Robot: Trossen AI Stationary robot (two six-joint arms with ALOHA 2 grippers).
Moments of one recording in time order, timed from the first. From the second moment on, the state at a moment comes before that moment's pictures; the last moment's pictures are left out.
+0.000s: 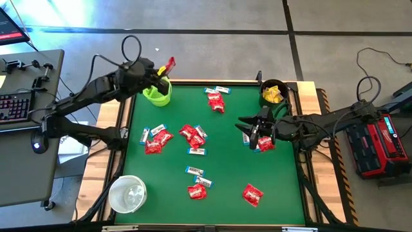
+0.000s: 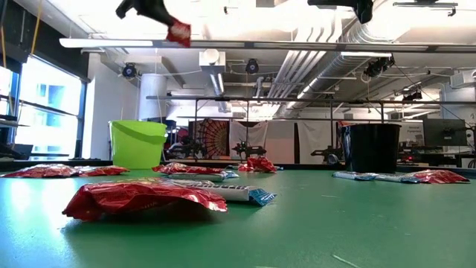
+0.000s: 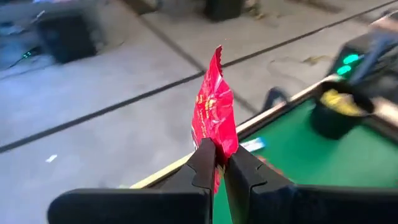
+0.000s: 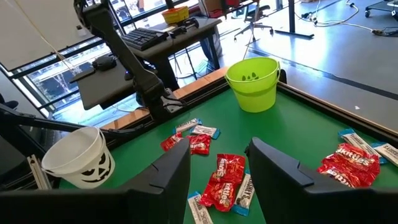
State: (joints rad) left arm 0.39 1.09 1.29 -0.67 -0.54 -0.28; right arm 0.27 1.03 0.90 -0.16 0.59 0.47
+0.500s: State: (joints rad) left arm 0.66 1.24 1.29 -0.97 -0.42 -0.28; right arm 0.27 1.03 0.90 -0.16 0.59 0.50
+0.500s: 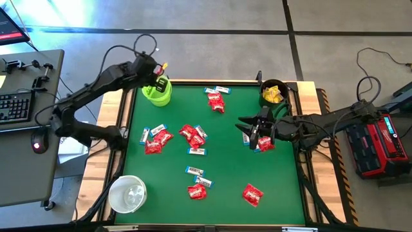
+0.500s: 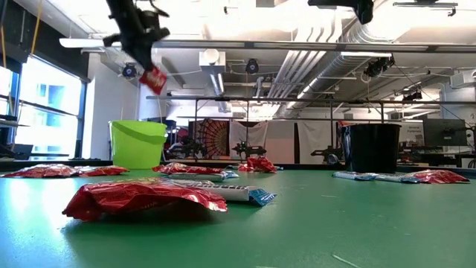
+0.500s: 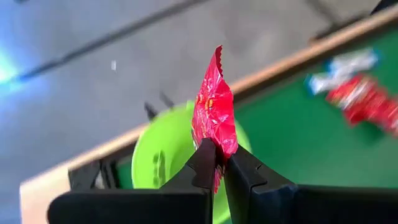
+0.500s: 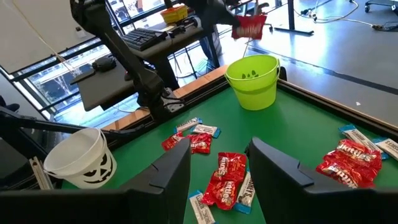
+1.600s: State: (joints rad) left arm 0.91 1.64 1.29 -1.09 -0.11 0.06; right arm 0.28 1.03 0.90 -0.20 0.58 0.59
